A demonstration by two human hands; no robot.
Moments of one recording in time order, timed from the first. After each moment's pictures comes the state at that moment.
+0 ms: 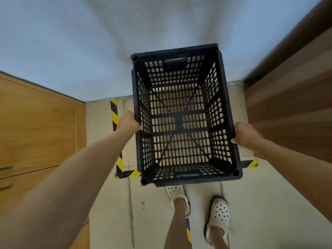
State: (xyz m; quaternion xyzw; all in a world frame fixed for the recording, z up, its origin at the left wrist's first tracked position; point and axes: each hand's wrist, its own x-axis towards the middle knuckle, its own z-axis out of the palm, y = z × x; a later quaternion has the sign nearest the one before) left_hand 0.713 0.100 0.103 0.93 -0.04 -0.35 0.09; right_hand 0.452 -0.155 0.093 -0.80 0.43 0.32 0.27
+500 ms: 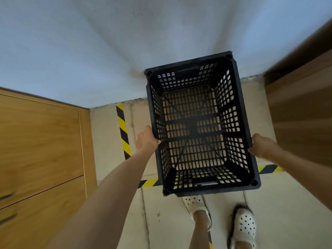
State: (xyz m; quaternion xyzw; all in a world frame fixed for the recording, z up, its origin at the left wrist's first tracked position) left_hand 0.735 0.121 -0.003 0.93 -0.08 -0.36 0.02; right_hand 0.481 -0.135 0.006 -0.75 0.46 0.40 0.26
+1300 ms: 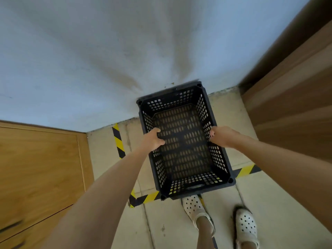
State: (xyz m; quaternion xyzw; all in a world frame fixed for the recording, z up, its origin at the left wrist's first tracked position) left_hand 0.752 0.073 0.057 0.84 -0.16 -0.52 0.10; right_hand 0.554 -0.114 0.082 -0.79 0.37 0.37 0.31
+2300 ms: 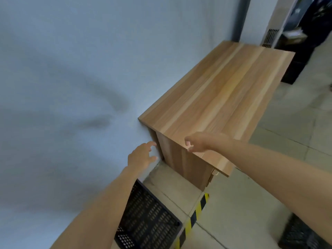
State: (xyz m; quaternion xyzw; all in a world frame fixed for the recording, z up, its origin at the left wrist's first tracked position) left_hand 0.509 -0.129 0.535 0.73 -0.64 -0.25 0.04; right_hand 0.273 -0.206 0.567 -0.84 0.46 0.21 0.21
